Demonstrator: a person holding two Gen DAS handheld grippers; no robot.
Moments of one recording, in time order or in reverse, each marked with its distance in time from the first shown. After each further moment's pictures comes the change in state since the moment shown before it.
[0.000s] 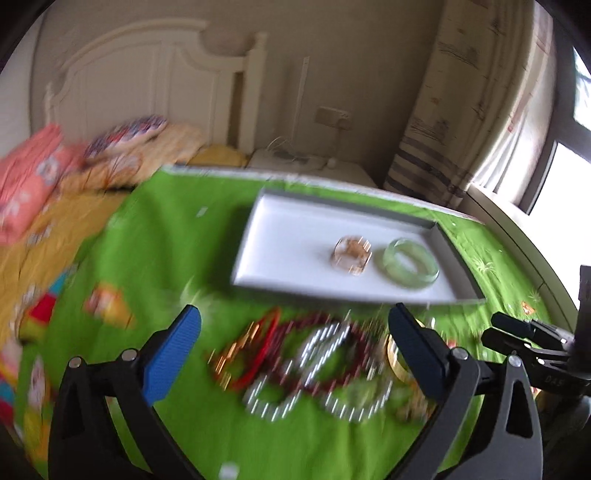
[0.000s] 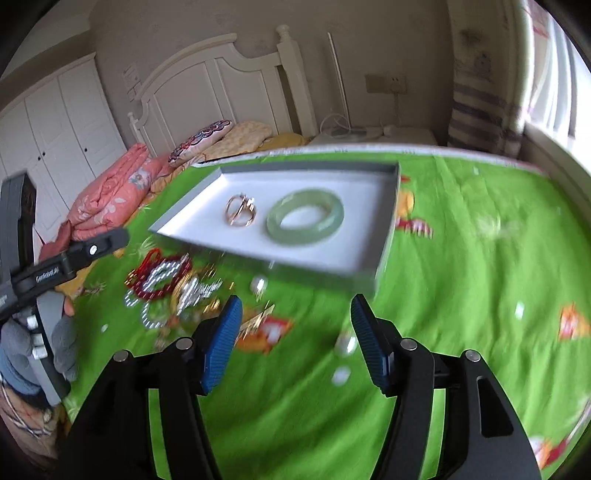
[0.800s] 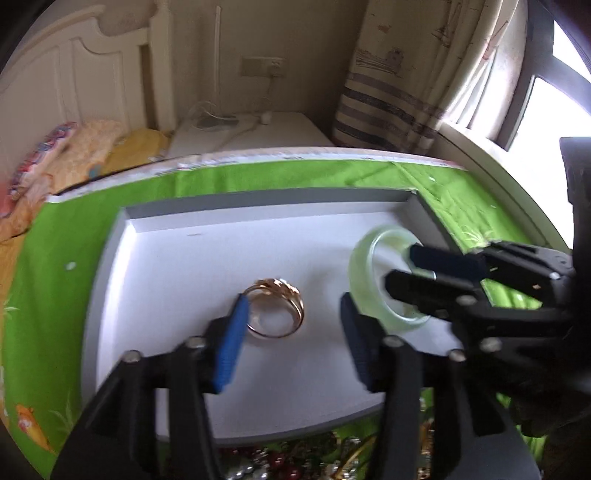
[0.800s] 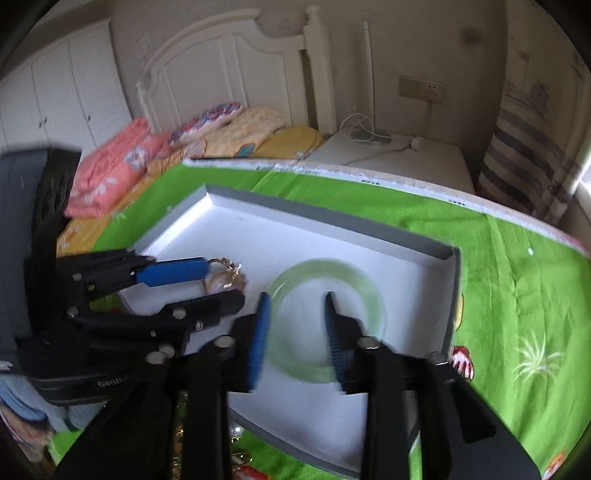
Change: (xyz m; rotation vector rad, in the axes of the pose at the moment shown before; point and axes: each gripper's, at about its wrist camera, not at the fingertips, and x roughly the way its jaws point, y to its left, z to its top) left arm 0.135 -0.078 0.061 0.242 0.189 -0.123; right arm 0.095 0.001 0.100 -0.131 0.057 0.000
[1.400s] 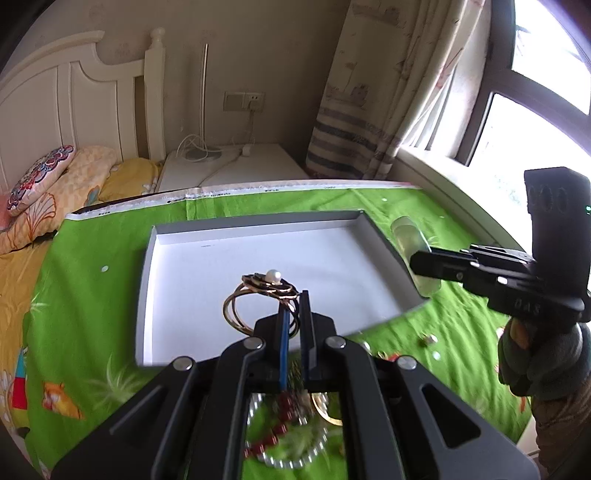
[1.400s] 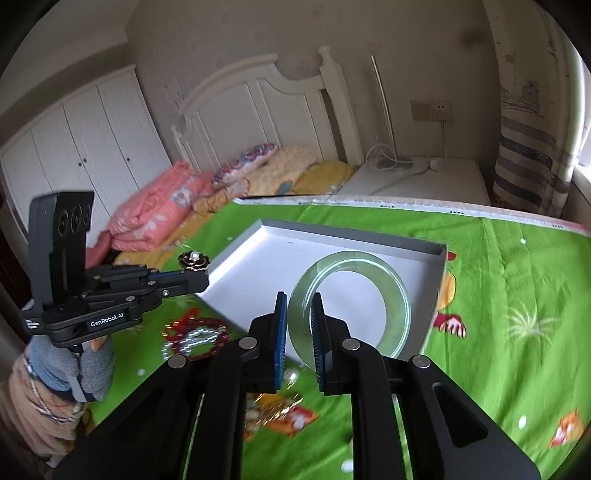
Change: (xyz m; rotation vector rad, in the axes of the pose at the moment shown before) left arm -0.090 0.001 -0.016 0.030 -0.086 -0.102; right arm -0.080 0.000 -0.016 0.032 -0.112 0.163
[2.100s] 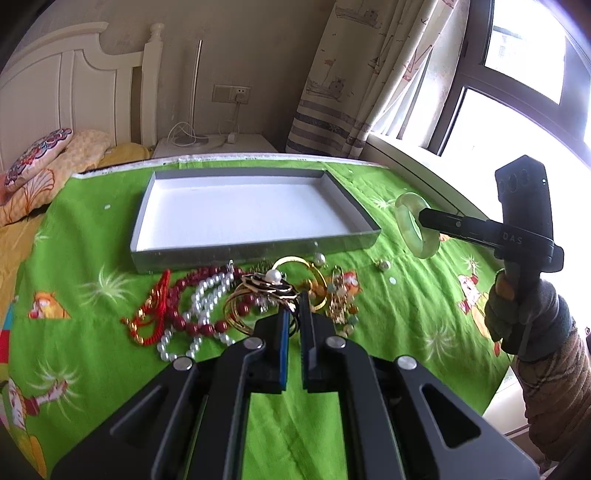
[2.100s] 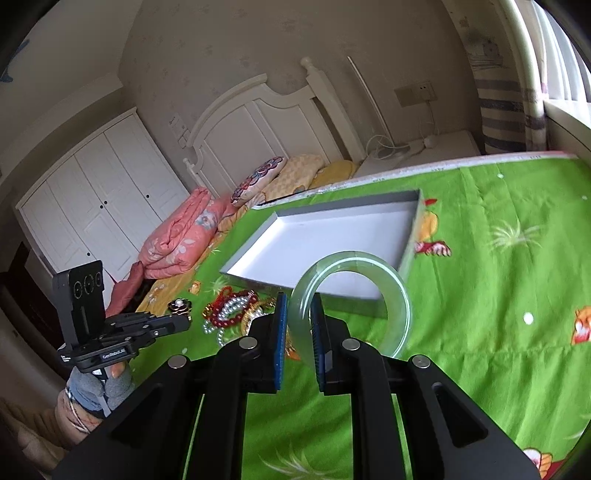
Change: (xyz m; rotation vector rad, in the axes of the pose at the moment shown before) left arm -0.065 -0.023 -0.090 -0.007 -0.017 -0.078; right arm -0.072 -0.024 -0.068 0.174 -0.075 0.149
